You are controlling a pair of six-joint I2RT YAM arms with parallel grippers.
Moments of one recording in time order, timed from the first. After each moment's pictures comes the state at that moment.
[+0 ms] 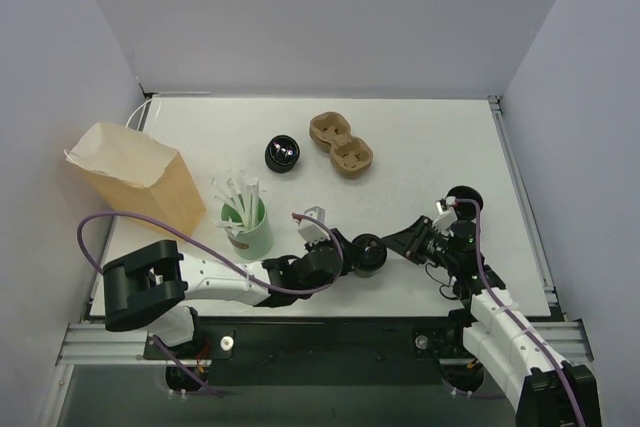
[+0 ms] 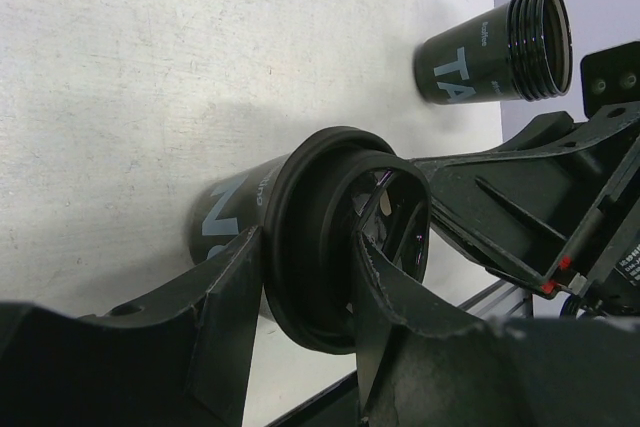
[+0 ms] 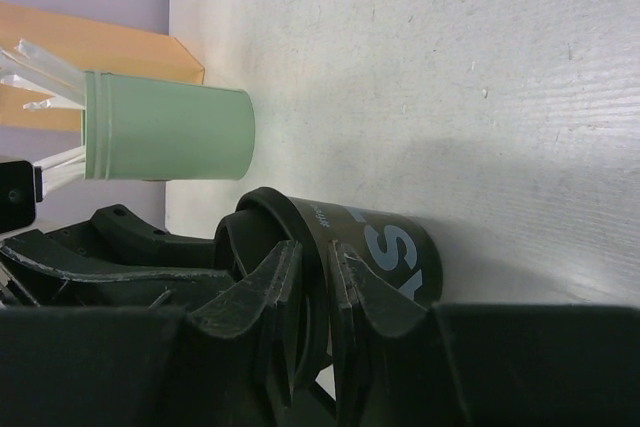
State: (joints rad) left arm -1.29 1.55 0.68 0.31 -0.59 -1.26; right arm 0.16 0.74 0.13 0.12 -0.58 0.83
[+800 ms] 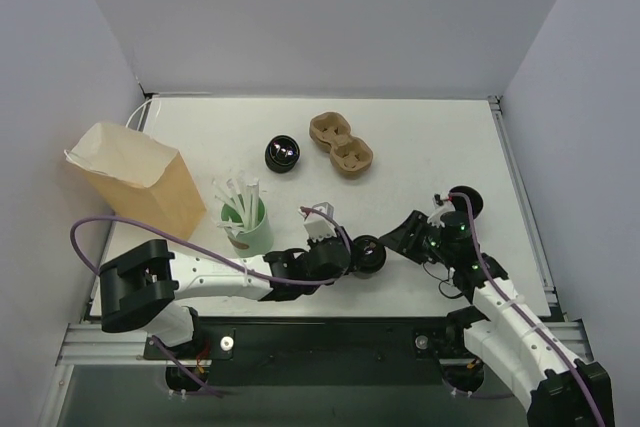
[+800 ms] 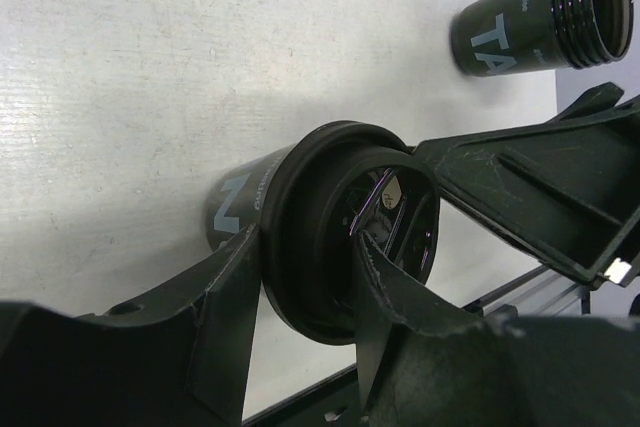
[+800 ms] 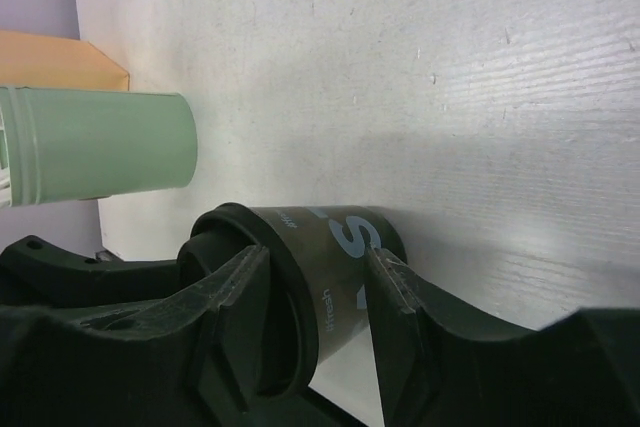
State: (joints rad) left arm -1.29 1.52 0.79 0.09 -0.57 -1.21; right arm 0.29 0.73 0.26 -0.12 -0.34 0.81
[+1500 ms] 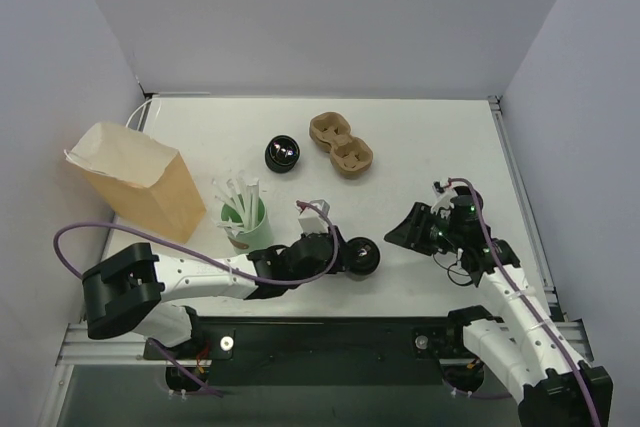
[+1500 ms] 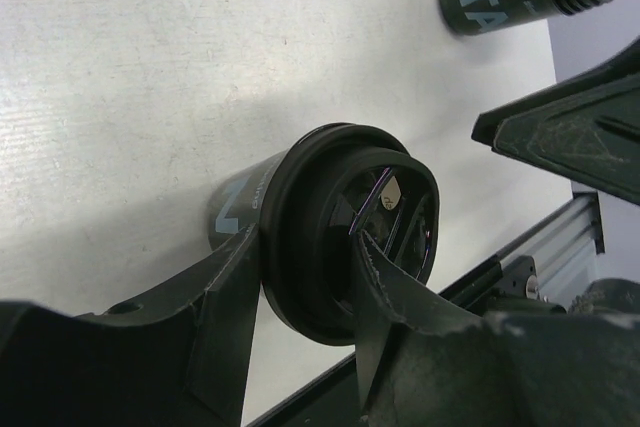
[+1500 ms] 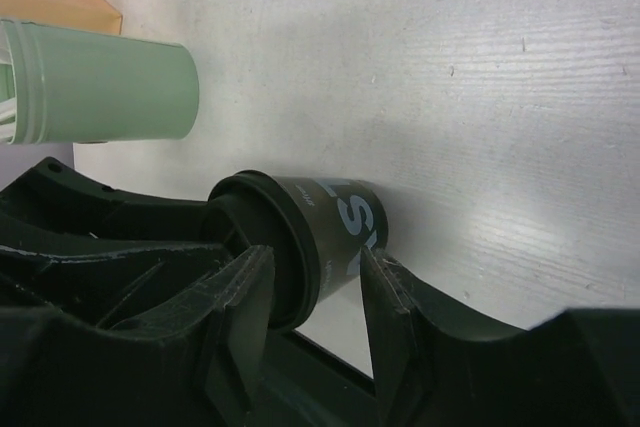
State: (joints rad) left arm -1.23 1.44 0.72 0.14 -0.45 -1.05; right arm 0.21 0.77 0.49 -0.42 -0.46 0.57
